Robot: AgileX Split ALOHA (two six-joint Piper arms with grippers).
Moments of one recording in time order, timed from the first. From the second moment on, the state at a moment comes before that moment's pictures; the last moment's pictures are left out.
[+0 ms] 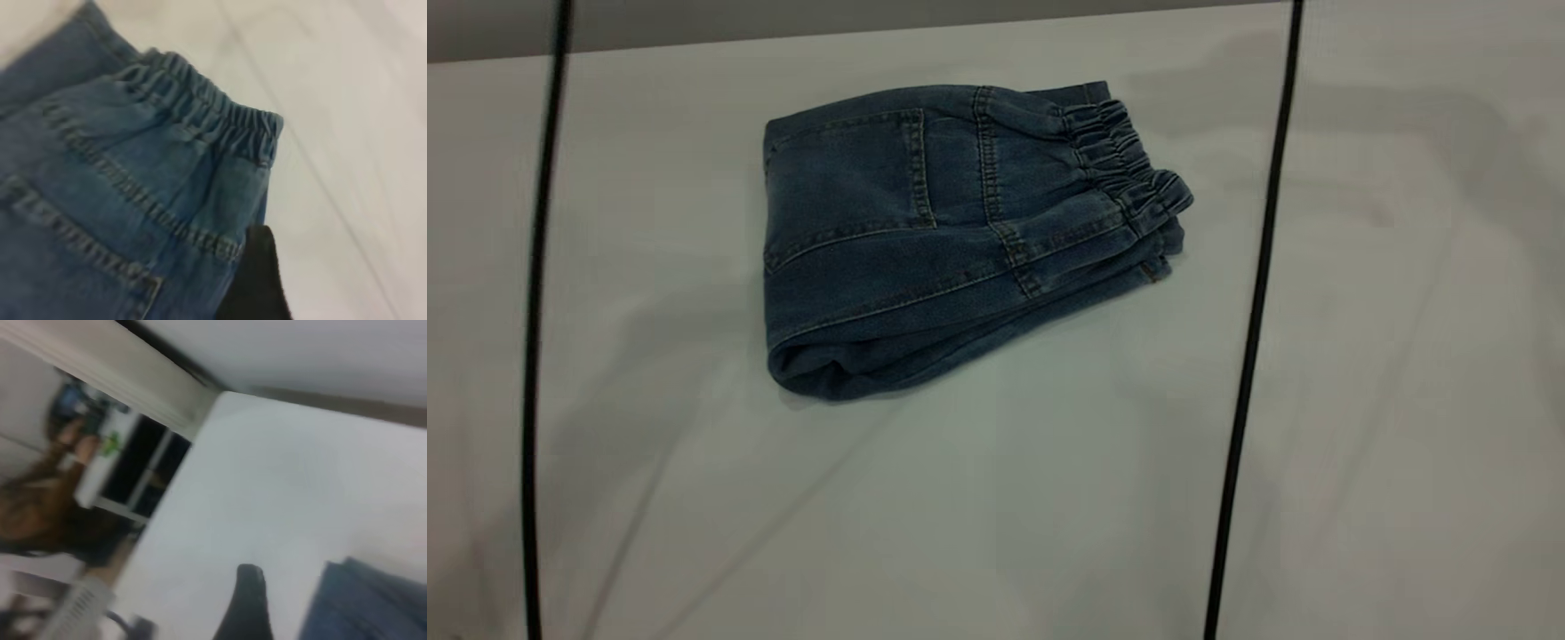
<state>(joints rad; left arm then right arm) -0.34 1.83 -1.35 -0.79 0.84 0.83 0.06 2.34 -2.33 1.15 1.22 -0.53</state>
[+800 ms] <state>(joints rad) -0.32 1.34 -1.35 -0.26 0.95 0.46 0.06 1.86 -2.15 0.37 1.22 -0.27</state>
